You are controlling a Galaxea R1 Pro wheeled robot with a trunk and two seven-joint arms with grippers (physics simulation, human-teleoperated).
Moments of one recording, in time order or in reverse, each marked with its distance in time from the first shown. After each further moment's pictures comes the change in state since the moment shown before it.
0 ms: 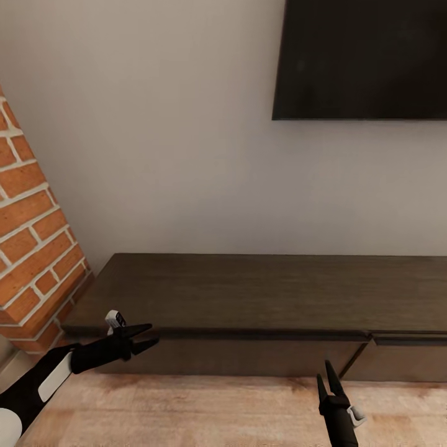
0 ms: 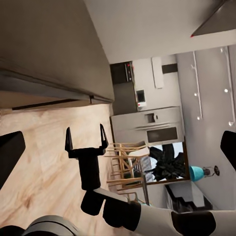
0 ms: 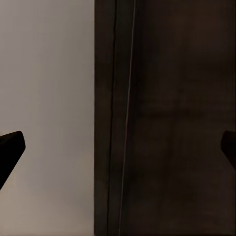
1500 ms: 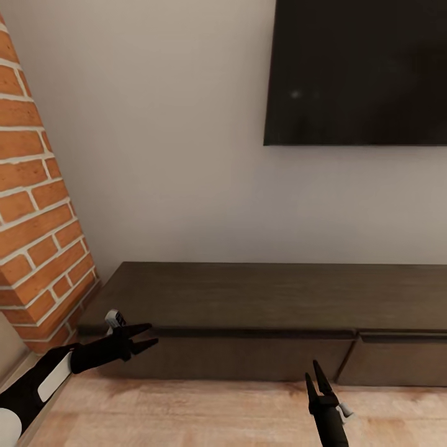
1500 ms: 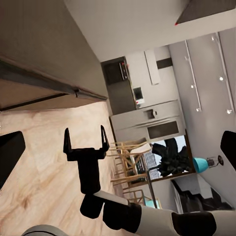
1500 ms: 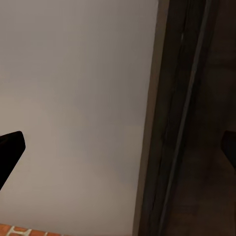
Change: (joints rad) left arm 0.000 0.001 0.001 -0.001 0.000 0.001 0.000; right arm 0.000 0.007 0.086 -0.018 0.011 -0.002 0.019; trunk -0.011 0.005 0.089
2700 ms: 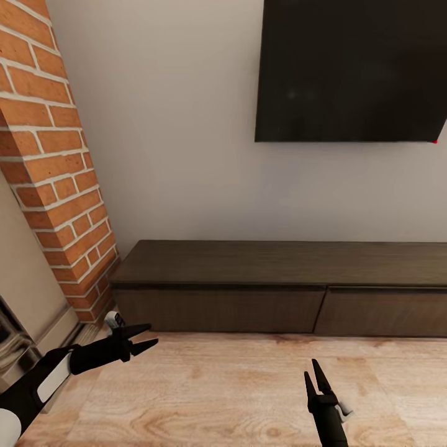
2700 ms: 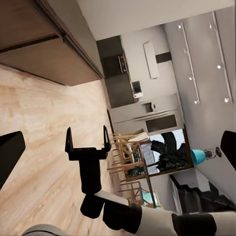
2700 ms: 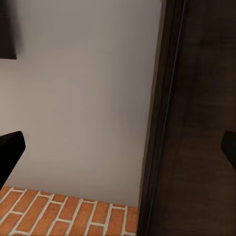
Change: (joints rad) left arm 0.000 0.001 0.000 0.011 0.001 0.000 -0.001; right arm 0.000 0.000 0.003 -0.009 0.004 0.002 0.009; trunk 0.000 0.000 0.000
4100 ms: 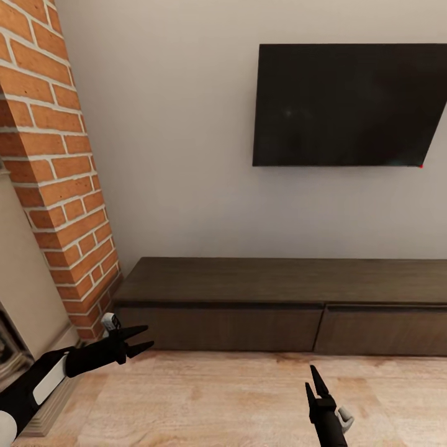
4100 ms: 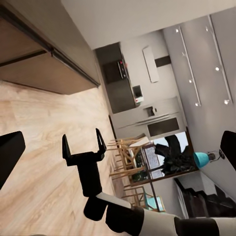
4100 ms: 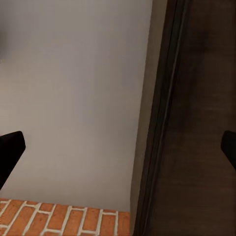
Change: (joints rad) left arm 0.000 0.013 0.005 0.032 -0.001 -0.001 0.001; right arm 0.000 0.000 0.002 0.034 -0.001 -0.008 -0.125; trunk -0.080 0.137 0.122
